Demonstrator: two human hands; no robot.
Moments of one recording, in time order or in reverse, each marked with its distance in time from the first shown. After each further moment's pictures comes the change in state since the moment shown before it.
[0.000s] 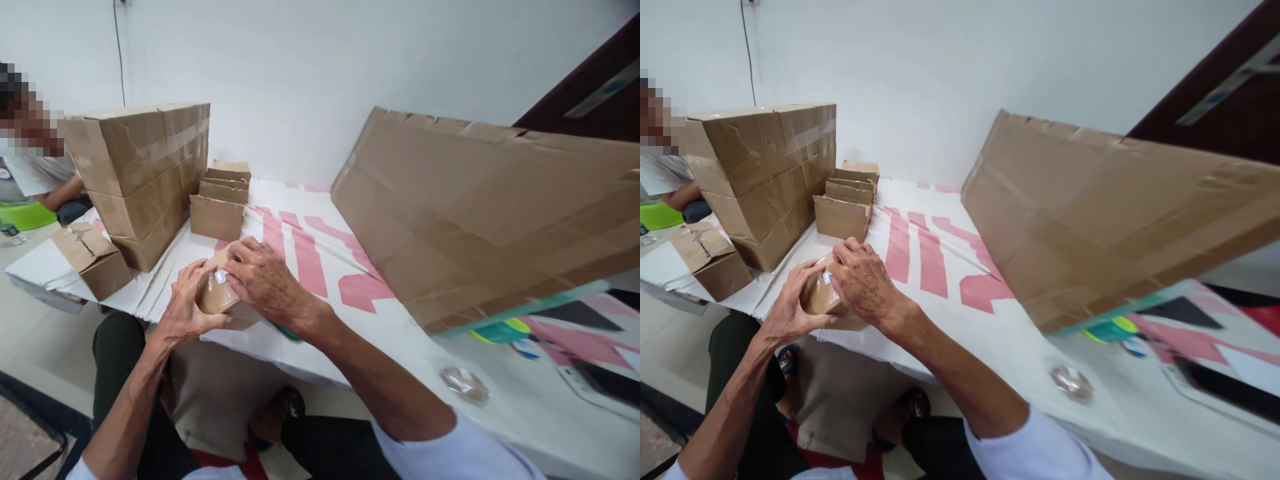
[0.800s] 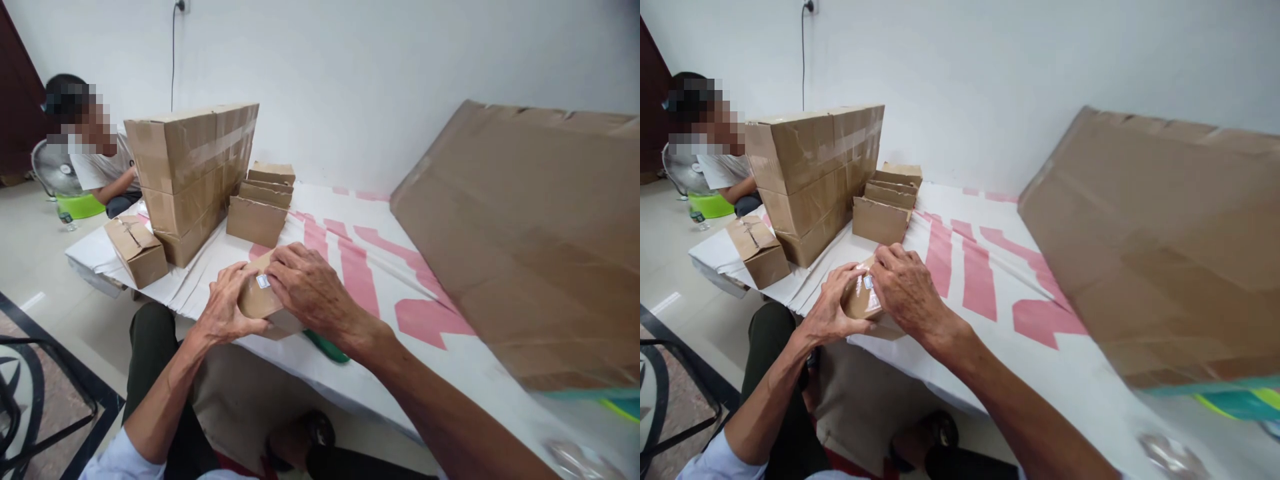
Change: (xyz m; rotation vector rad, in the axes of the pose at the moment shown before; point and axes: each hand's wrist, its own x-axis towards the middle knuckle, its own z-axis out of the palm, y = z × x) left_hand -0.008 0.009 0.006 -0.024 -0.016 -0.103; right_hand 0.000 0.000 0.016 -0.059 0.079 -0.043
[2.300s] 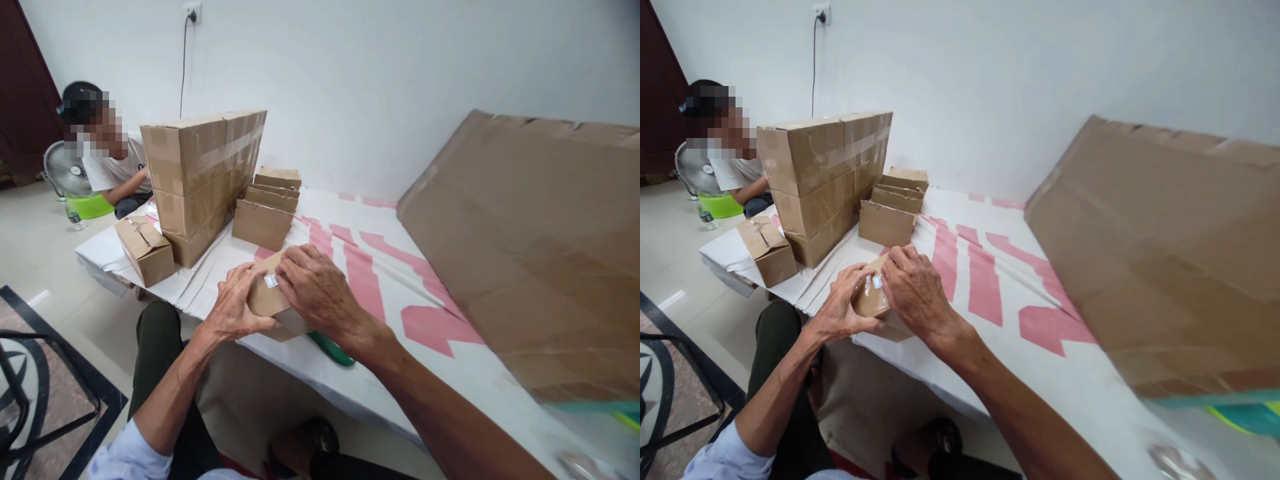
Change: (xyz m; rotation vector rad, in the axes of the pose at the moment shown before) left_hand 0.000 0.003 -0.001 -0.012 -0.038 -0.020; right_hand -0.003 -0.003 0.009 -0.002 0.074 0.074
